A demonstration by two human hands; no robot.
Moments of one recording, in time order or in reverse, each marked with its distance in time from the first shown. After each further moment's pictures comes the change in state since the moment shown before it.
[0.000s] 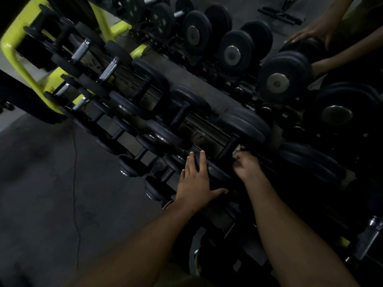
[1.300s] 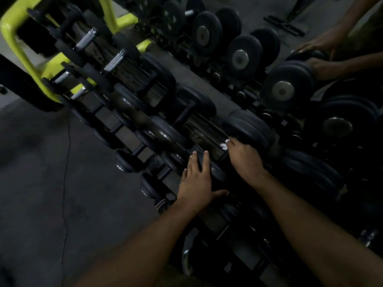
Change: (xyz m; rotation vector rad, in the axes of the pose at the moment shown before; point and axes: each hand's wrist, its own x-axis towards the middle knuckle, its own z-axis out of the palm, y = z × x) left_hand 0.001 -0.005 0.006 -0.049 0.045 0.031; right_hand -0.028 -0.020 0.011 -2.080 -0.018 -1.237
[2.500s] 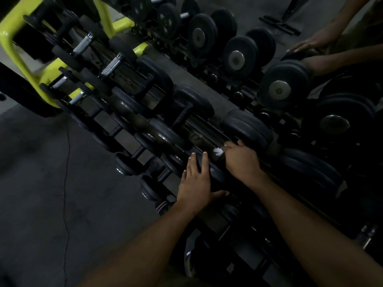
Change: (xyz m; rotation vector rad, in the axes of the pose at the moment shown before) left_hand 0.001 -0.002 0.001 -0.003 0.009 0.016; right_hand -0.004 -0.005 0.000 0.070 -0.035 0.007
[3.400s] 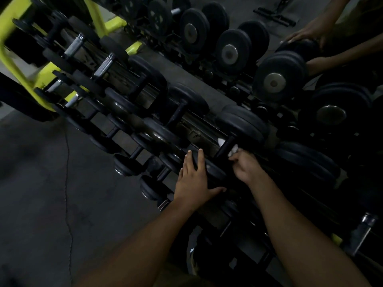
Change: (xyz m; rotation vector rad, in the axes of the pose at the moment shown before) left_hand 0.000 0.003 0.000 0.011 -0.017 -0.019; right_hand -0.008 0.008 0.023 1.943 -0.080 0.930
